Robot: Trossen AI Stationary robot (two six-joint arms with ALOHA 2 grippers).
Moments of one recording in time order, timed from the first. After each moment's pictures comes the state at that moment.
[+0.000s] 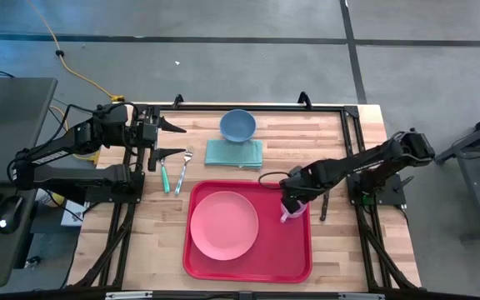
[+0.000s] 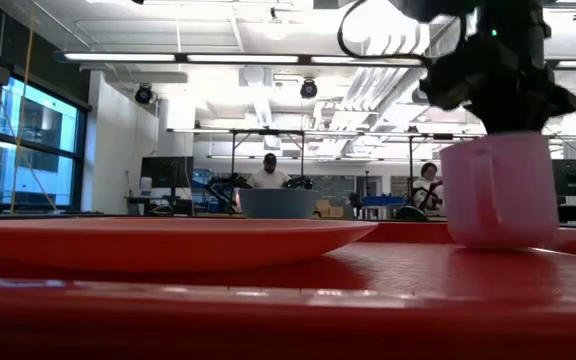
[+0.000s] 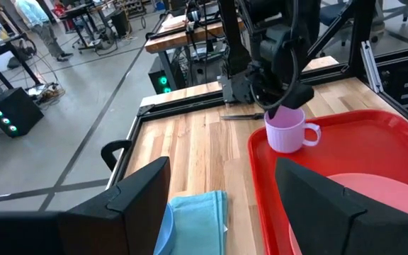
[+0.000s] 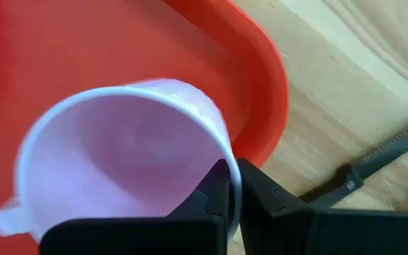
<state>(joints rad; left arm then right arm) 0.29 0.68 0.96 -0.51 0.19 0.33 0.20 1.50 1.01 -1.00 0.01 1.21</state>
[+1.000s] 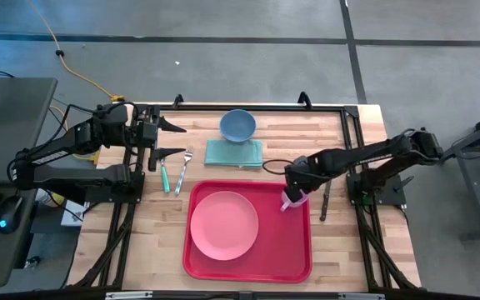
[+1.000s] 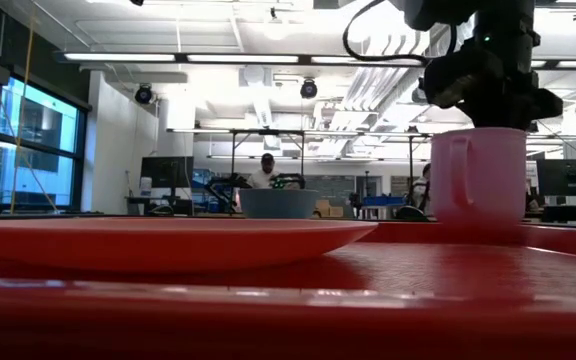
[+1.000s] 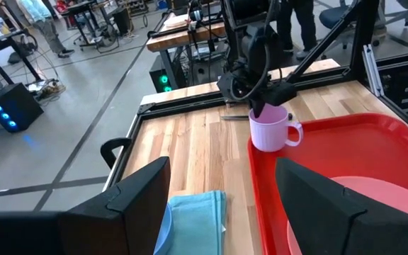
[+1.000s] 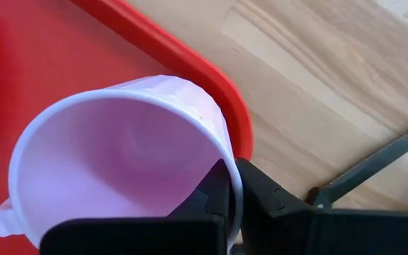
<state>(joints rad) 0.29 0.68 0.96 -0.50 0.19 0.31 0.09 1.41 0.98 -1.01 0.04 1.12</state>
